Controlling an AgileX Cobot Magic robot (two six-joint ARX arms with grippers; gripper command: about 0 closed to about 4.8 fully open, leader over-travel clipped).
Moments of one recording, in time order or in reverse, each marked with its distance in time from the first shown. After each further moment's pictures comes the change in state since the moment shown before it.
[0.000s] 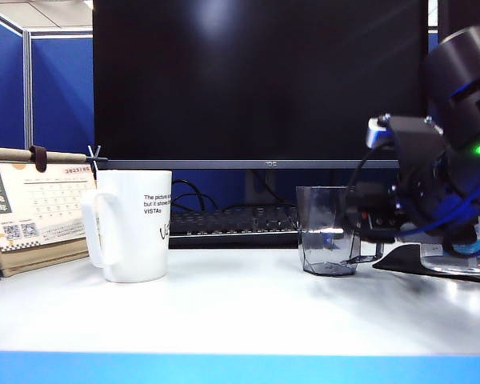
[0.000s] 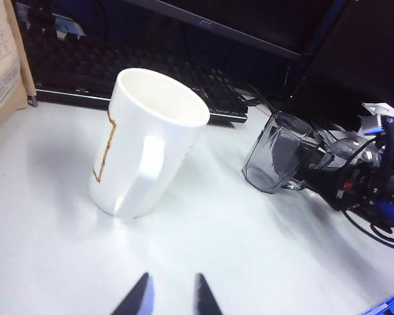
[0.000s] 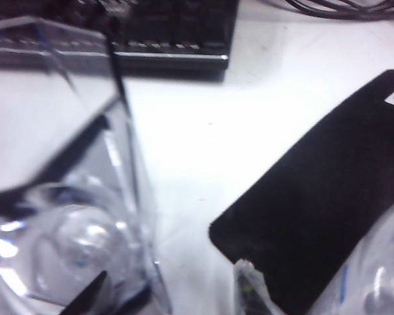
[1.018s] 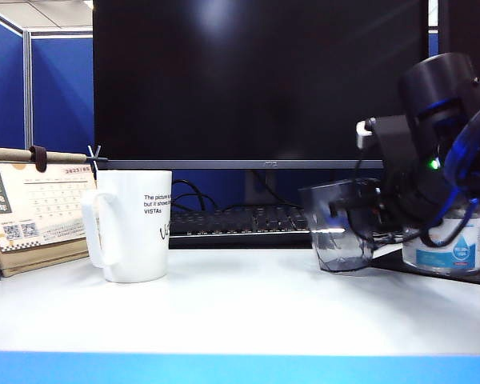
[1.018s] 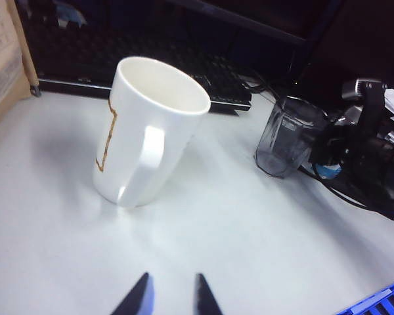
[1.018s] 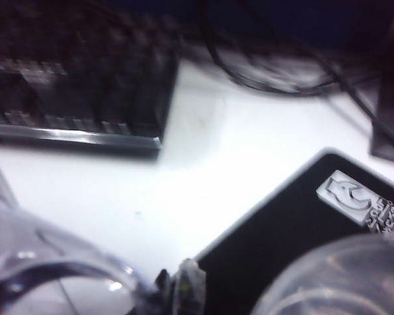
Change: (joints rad) left arm 0.000 0.000 0.043 -0.092 0.000 0.037; right arm -0.062 0.176 0.150 0.136 0.098 -0.143
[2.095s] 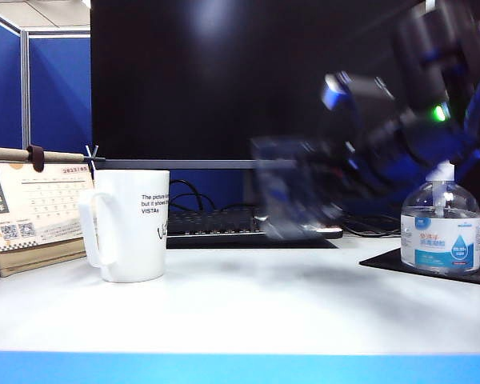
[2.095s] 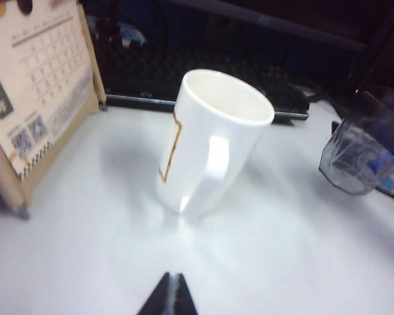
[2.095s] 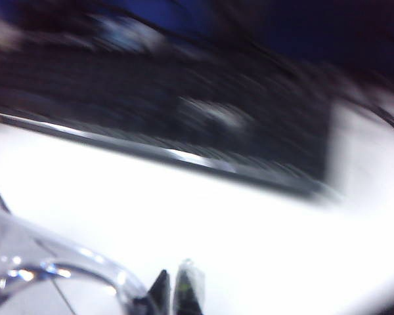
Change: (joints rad) left arm 0.000 0.000 -0.035 0.044 -0.153 0.063; right arm 0.107 -0.185 -0.007 -0.100 -0.281 0.042
